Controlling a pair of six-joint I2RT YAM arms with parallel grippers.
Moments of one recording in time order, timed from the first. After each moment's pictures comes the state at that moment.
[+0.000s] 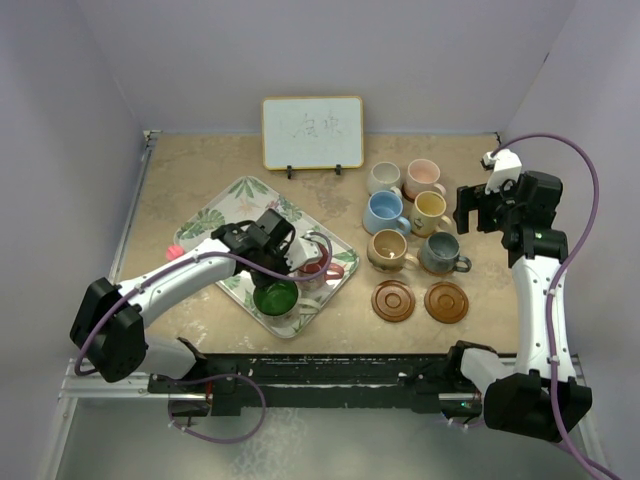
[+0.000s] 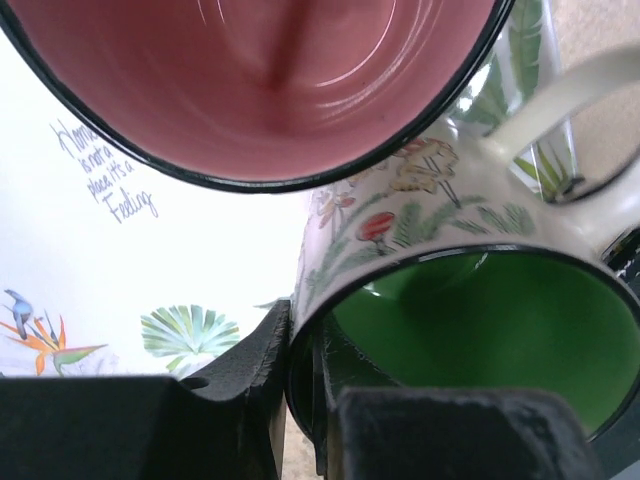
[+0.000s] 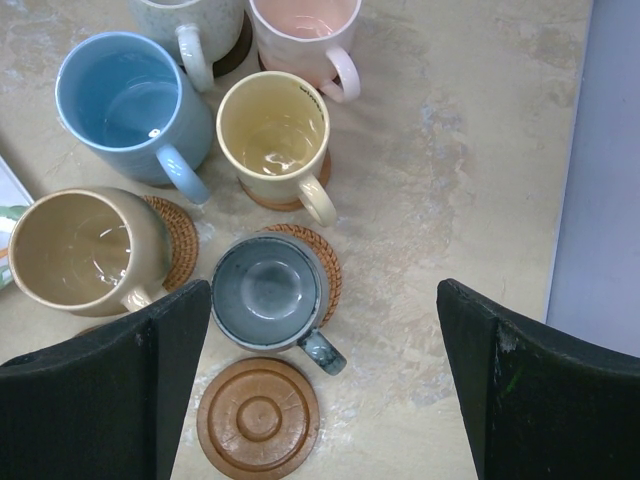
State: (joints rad) left arm -0.71 1.38 1.01 -0.84 0.06 0.42; right arm -0.22 1.04 1.09 -0.64 -0.29 -0.30
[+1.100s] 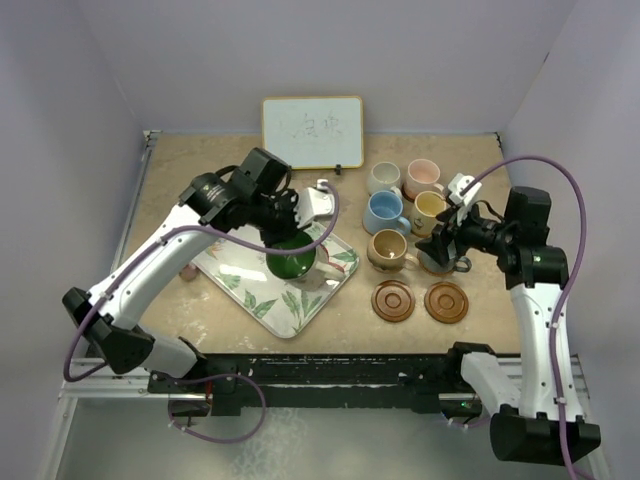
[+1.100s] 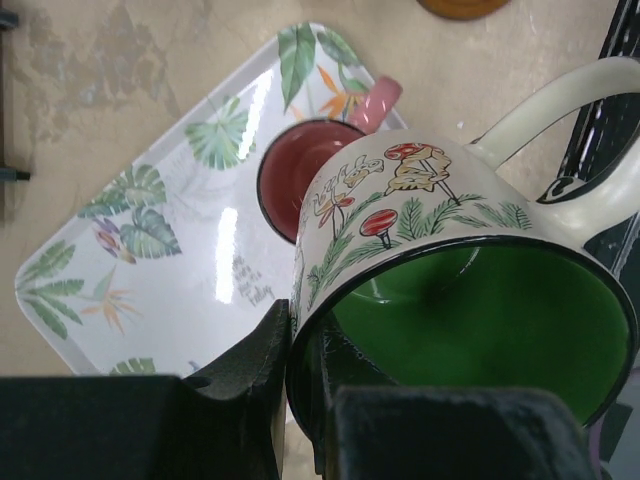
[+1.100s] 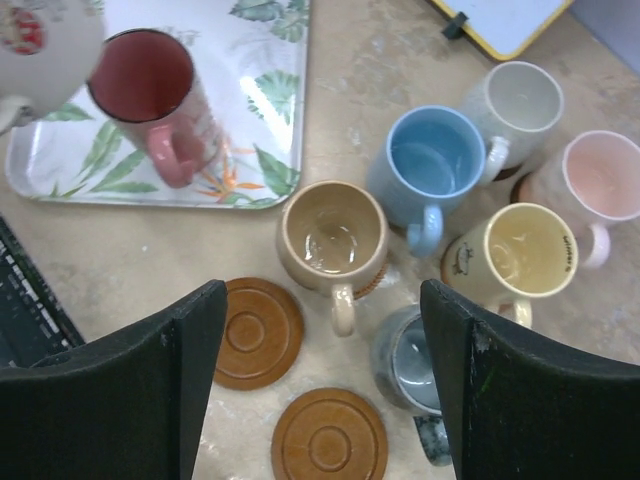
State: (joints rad) left arm -0.71 1.40 1.60 -1.16 0.27 0.59; right arm -0.10 0.91 1.09 -0.80 -0.80 -0.56
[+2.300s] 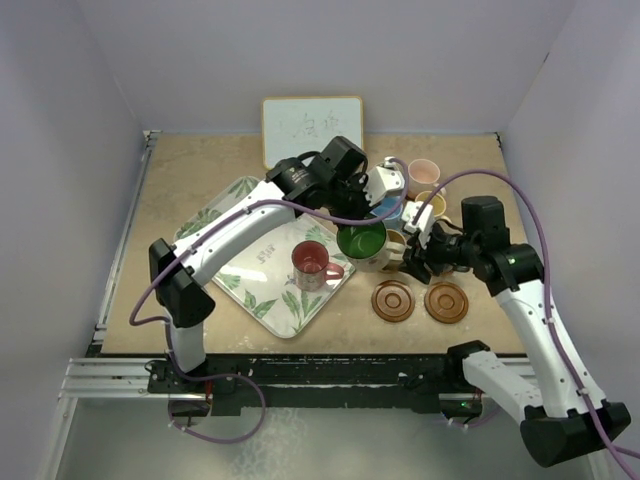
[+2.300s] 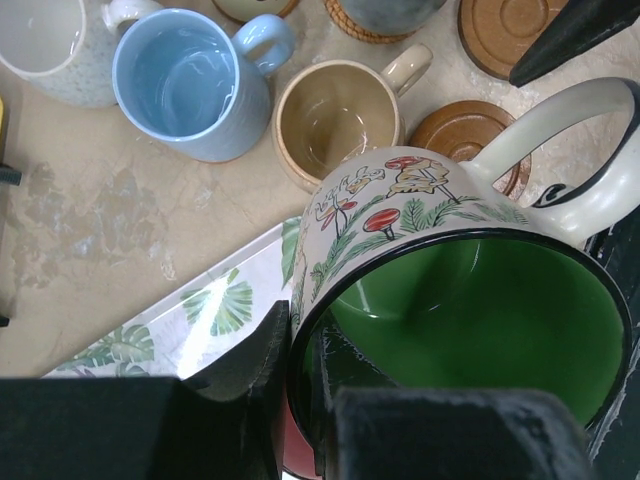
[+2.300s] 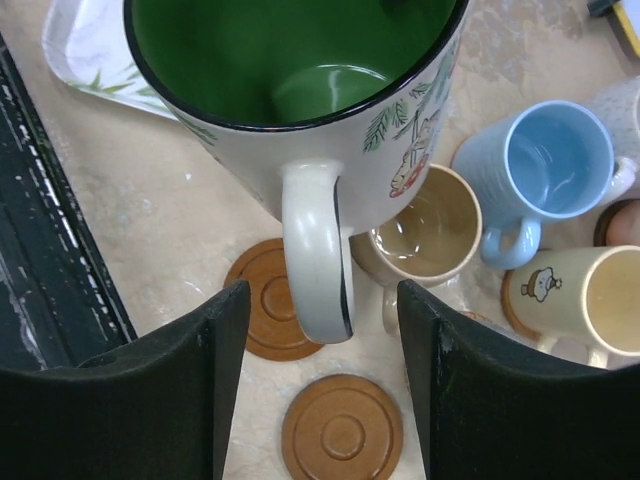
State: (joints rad) left arm -0.86 1.86 1.98 -0.94 0.23 0.33; right arm 0.24 0.90 1.03 -0.90 -0.63 -0.67
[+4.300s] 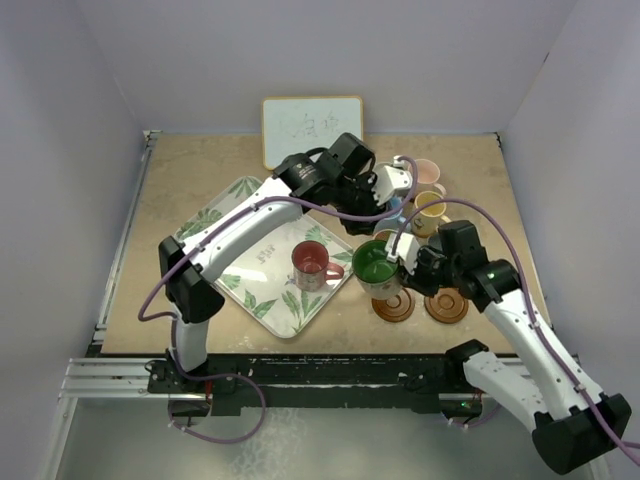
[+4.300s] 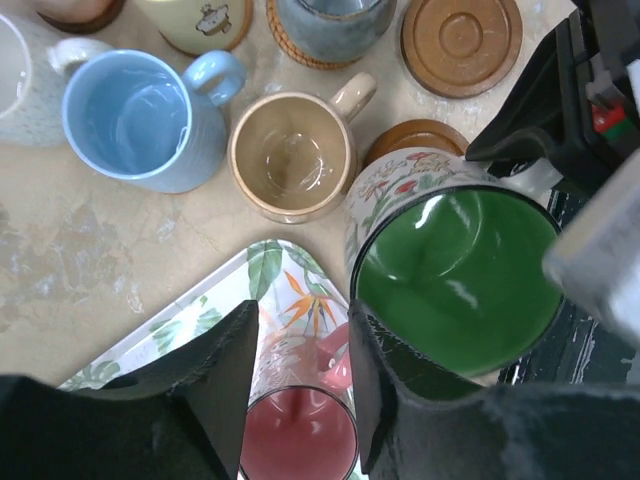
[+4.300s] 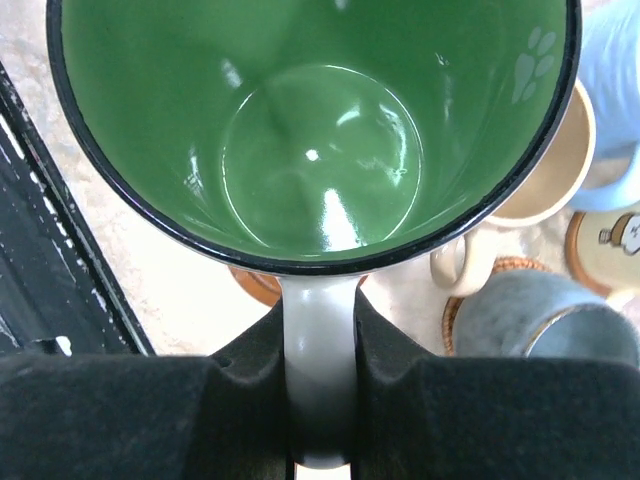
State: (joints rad) left arm -0.88 1.94 2.10 -1.01 0.32 0.32; right arm 0.38 0.87 0.83 -0.84 -0.42 -0.71
